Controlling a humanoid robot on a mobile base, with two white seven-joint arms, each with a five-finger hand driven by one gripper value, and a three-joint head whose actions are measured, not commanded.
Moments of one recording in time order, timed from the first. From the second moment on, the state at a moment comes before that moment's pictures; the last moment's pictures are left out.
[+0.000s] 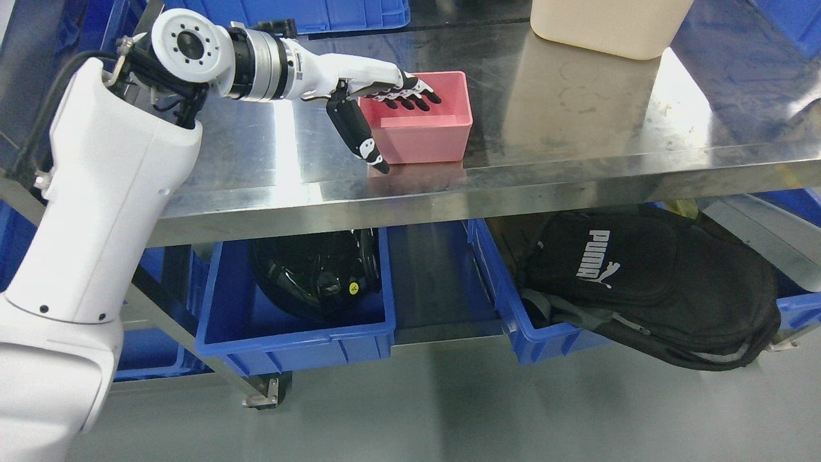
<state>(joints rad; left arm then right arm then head) -1.34 0.24 -0.60 -1.21 -0.26 0.23 -1.15 0.00 0.00 0.00 0.00 0.00 0.02 -0.04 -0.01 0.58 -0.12</state>
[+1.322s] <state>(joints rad) -1.33 0.03 -0.31 -0.85 -0.29 -0.05 -1.08 0.00 0.00 0.00 0.00 0.00 0.02 -0.04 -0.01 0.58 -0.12</state>
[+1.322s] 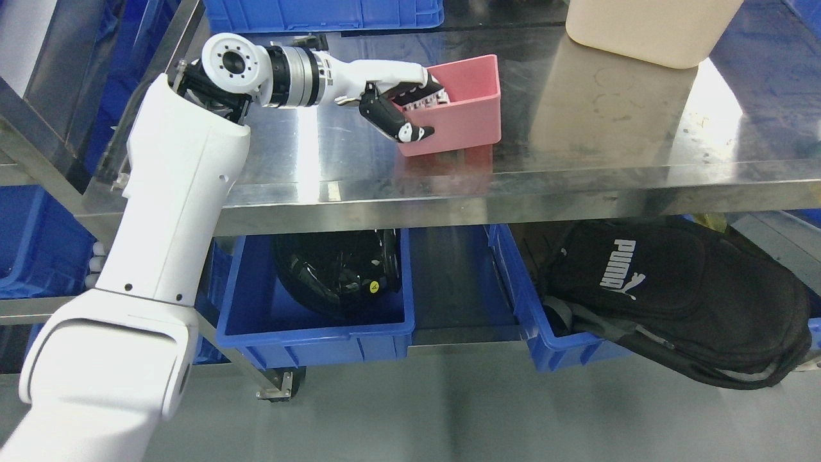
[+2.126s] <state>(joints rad) -0.94 0.01 -0.14 -1.10 0.37 -0.29 -0.55 0.00 0.00 0.00 0.00 0.00 0.02 -0.04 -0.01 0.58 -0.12</state>
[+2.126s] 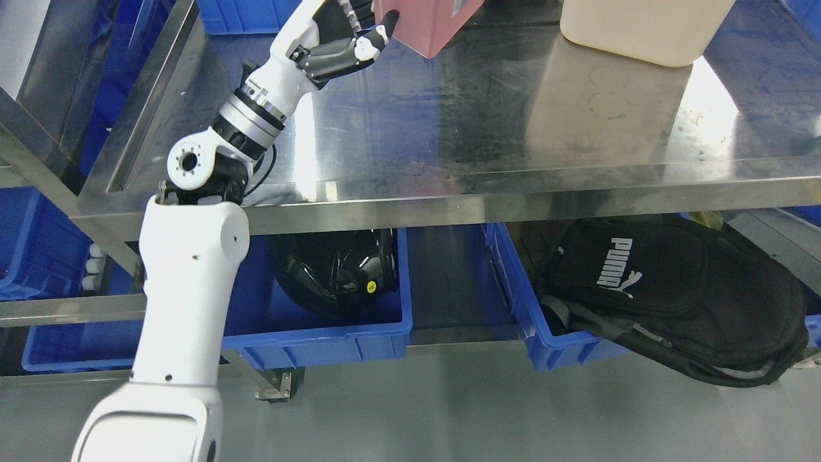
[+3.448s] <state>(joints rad) -0.36 0.00 -0.30 -1.52 0.43 -0.57 -0.25 0.00 0.00 0.00 0.00 0.00 0.02 -0.04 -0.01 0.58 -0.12</state>
